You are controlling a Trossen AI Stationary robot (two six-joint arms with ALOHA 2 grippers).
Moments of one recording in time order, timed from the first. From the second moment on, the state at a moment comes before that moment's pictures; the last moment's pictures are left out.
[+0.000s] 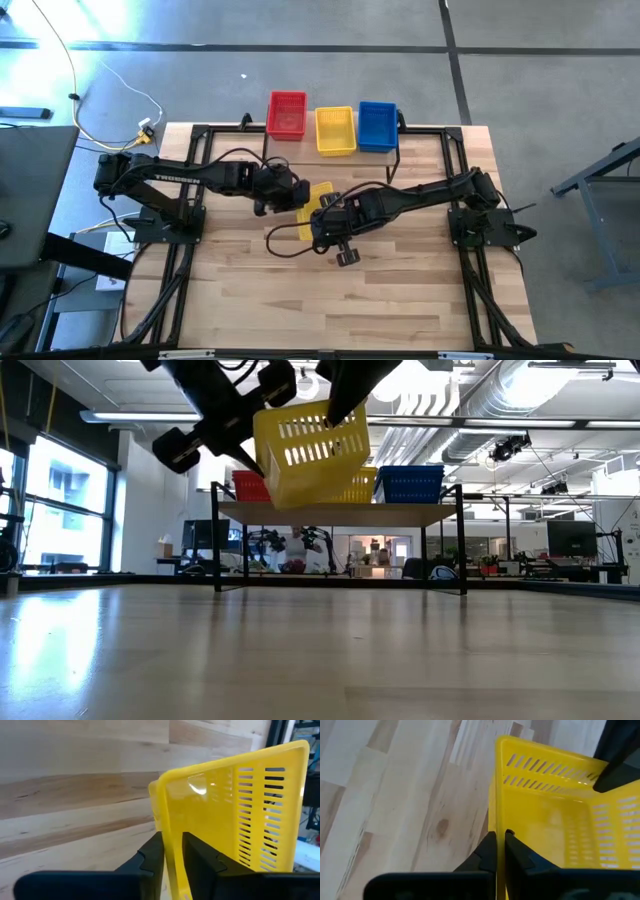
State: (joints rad) left arm 0.17 1.41 1.03 -0.51 0.01 -1.55; right arm 0.21 1.94 1.87 -1.07 0.13 -0.16
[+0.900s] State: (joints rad) left arm 0.29 1.31 1.03 -0.52 0.01 -1.24; right arm 0.13 1.91 1.87 -1.21 0.14 -0.11
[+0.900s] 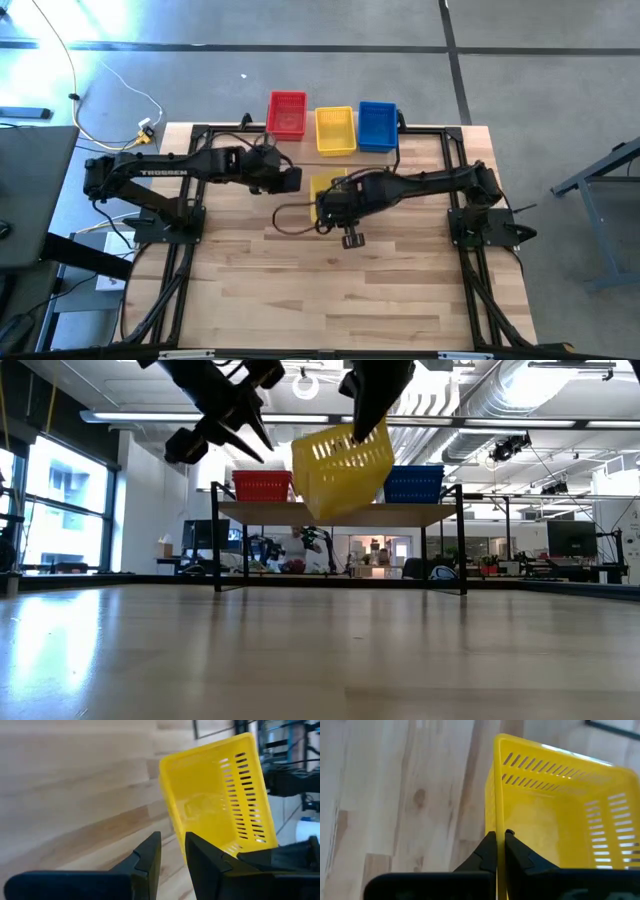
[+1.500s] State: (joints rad) left arm 0.38 1.06 1.03 -0.52 0.03 -0.84; right arm -0.06 1.68 1.87 -0.99 0.17 -0.20
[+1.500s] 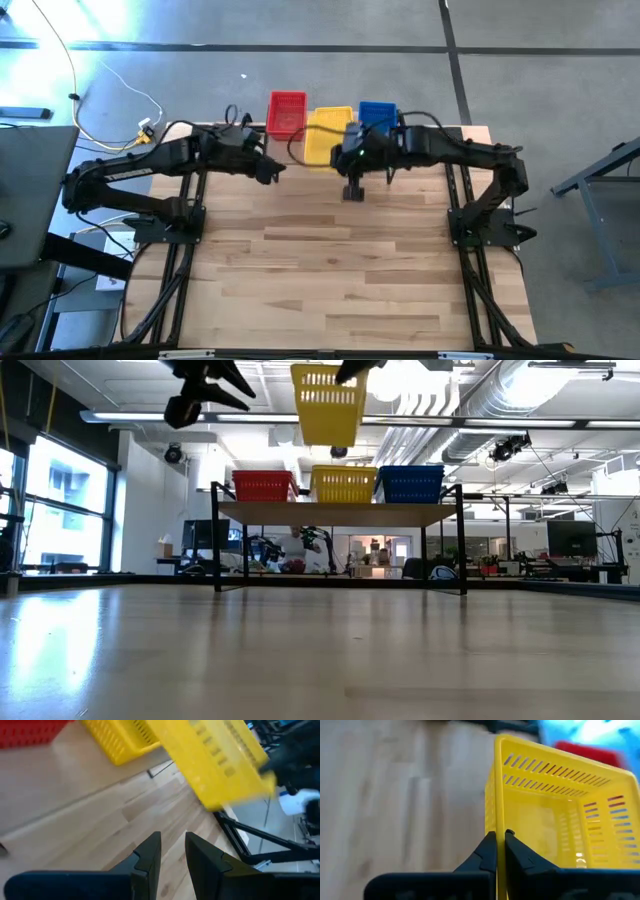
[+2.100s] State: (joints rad) left arm 0.43 1.00 1.03 -0.52 0.11 -0.56; right arm -0.25 1.66 1.87 -0.88 0.17 -0.53
